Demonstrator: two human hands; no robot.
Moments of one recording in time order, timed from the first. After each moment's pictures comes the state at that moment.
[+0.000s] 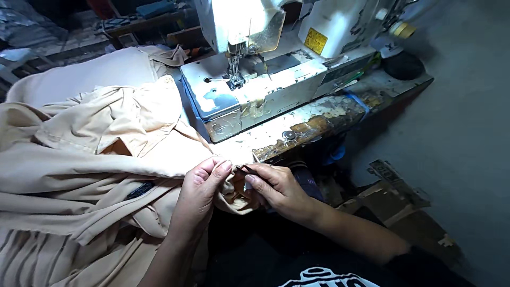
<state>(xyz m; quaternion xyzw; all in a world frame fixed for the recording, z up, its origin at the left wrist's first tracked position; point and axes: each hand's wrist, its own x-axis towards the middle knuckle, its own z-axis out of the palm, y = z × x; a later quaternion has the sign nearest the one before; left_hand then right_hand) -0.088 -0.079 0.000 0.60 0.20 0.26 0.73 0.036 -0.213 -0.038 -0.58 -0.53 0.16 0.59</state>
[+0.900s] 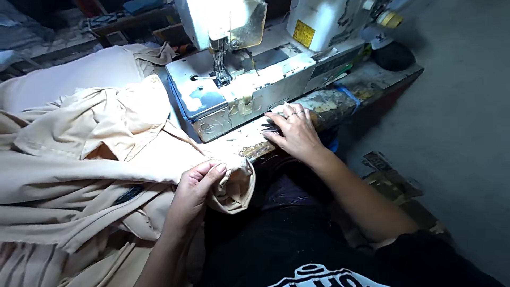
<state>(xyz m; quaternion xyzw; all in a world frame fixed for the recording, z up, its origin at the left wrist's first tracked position) -0.085 -0.074 -0.013 0.64 0.20 0.21 0.71 0.152 -0.211 -0.056 -0.80 -0.50 -0.15 0.28</state>
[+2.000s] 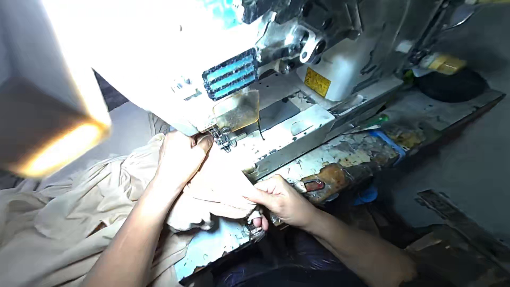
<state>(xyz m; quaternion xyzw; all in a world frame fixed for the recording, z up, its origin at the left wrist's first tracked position) 0.065 0.044 0.066 0.94 0.22 0.23 0.11 0.147 -0.161 -0.016 -0.46 -0.40 0.42 0.67</state>
